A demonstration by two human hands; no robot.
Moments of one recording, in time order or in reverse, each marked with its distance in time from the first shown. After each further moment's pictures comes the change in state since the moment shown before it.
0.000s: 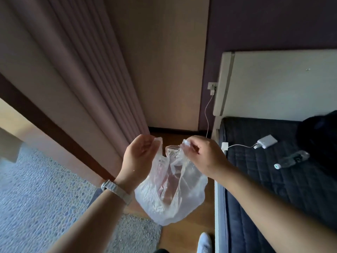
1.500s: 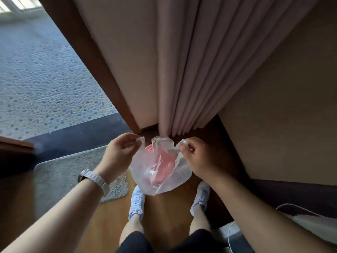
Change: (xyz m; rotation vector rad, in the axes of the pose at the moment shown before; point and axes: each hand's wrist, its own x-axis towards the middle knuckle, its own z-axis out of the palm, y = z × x) left_hand 0.230 -0.258 -0.017 0.051 0.730 -0.752; right_hand 0.359 0.212 0.295 0.172 -0.940 -0.123
